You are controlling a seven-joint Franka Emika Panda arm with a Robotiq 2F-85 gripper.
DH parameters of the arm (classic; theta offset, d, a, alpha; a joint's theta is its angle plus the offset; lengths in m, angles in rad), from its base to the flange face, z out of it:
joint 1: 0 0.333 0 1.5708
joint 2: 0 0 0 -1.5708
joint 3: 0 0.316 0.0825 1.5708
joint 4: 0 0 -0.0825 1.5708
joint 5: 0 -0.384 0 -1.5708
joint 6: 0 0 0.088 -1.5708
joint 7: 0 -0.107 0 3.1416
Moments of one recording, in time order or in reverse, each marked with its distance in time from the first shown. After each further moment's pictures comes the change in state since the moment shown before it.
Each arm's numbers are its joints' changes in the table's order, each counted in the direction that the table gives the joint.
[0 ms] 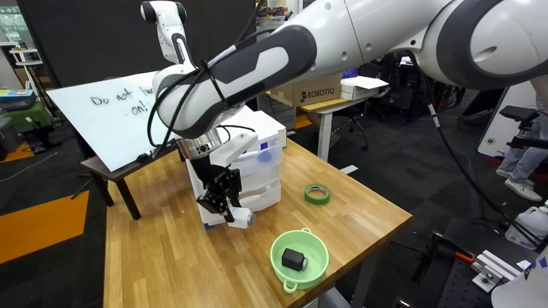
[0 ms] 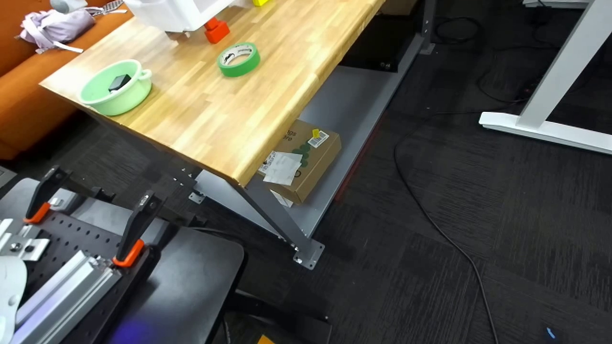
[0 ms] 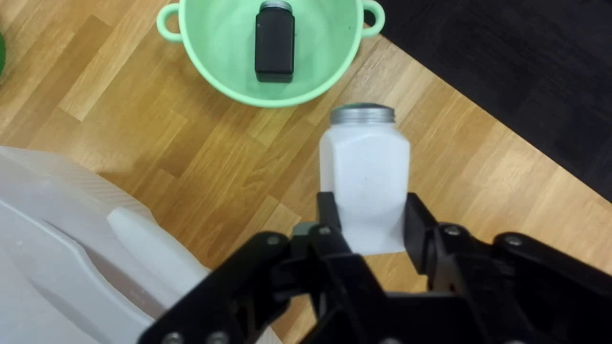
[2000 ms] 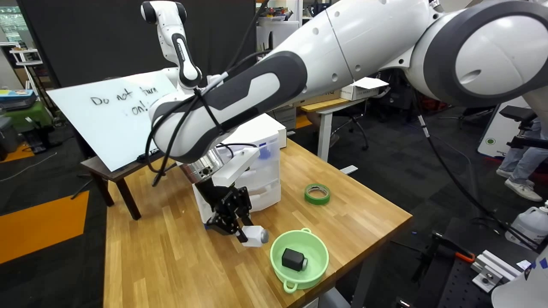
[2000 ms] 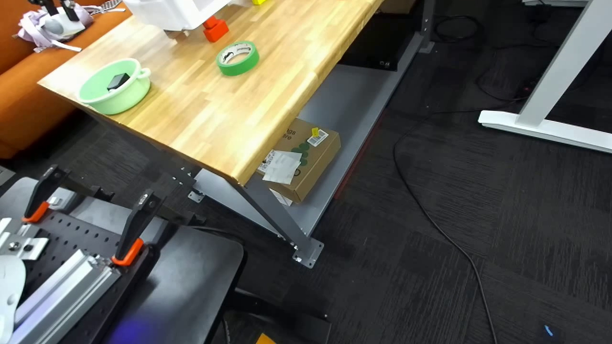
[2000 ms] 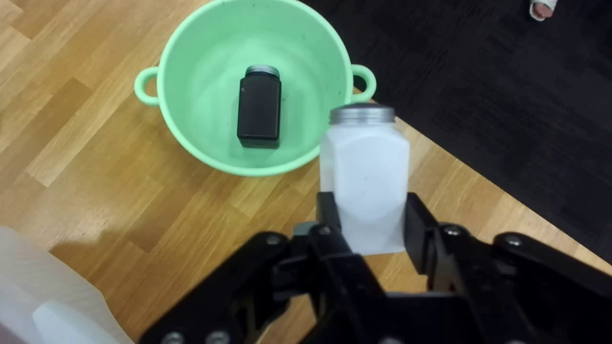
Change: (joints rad) arm 0.026 -0.075 0.003 0.027 -0.003 -0.119 -0.012
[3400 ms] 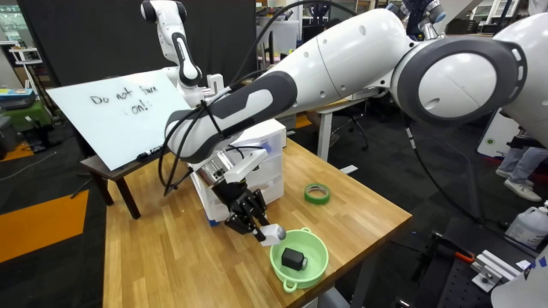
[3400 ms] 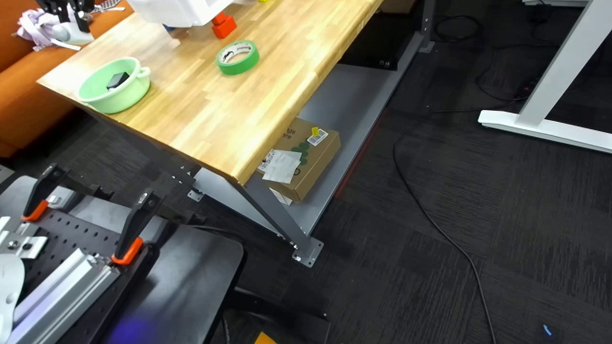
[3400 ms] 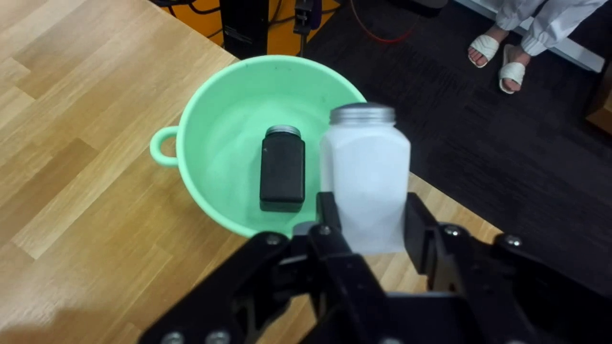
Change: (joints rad) arm -0.051 -0.110 -0.002 0.107 -0.031 -0.186 0.054
